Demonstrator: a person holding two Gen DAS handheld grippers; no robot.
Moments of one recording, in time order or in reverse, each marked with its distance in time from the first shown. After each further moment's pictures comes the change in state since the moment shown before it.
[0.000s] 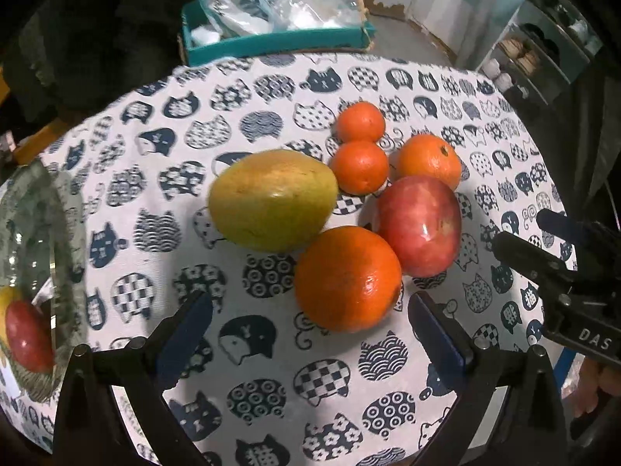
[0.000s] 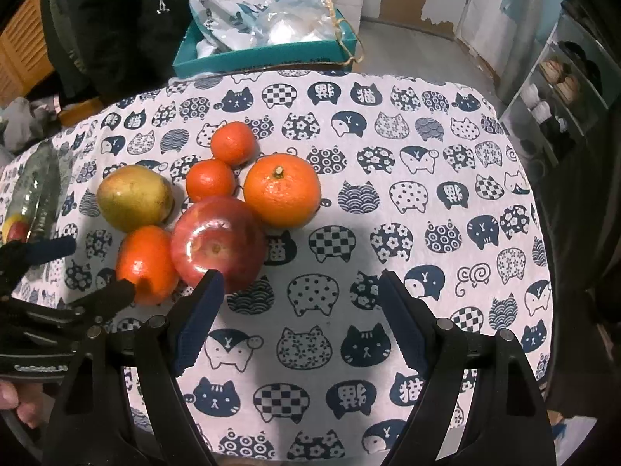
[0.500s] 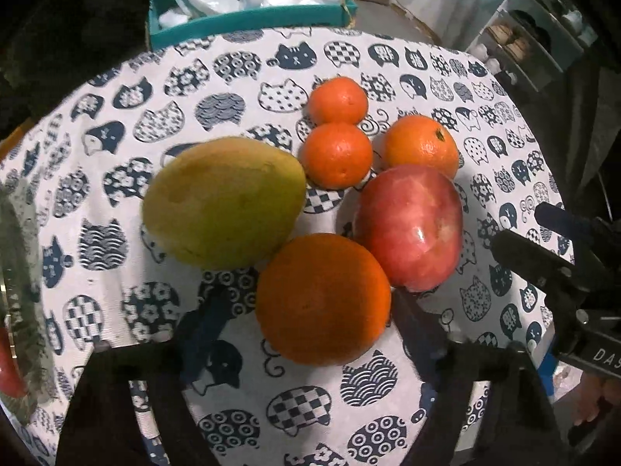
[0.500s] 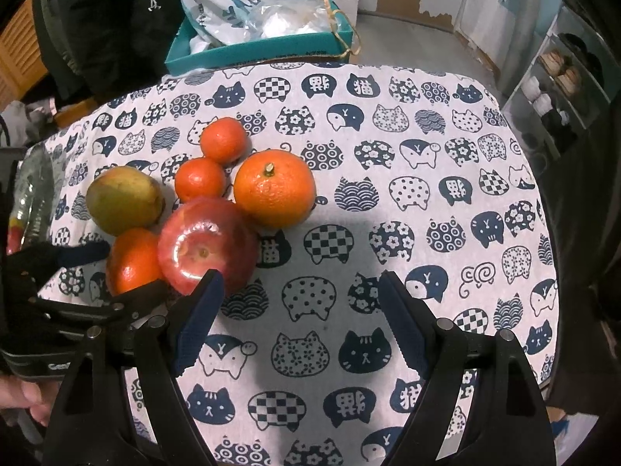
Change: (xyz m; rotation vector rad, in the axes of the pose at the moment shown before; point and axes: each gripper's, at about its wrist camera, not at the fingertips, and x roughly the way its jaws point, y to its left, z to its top) left arm 0.034 -0.011 0.009 0.021 0.057 -0.084; right arm 0.012 -0.005 0.002 0.019 0.016 0.005
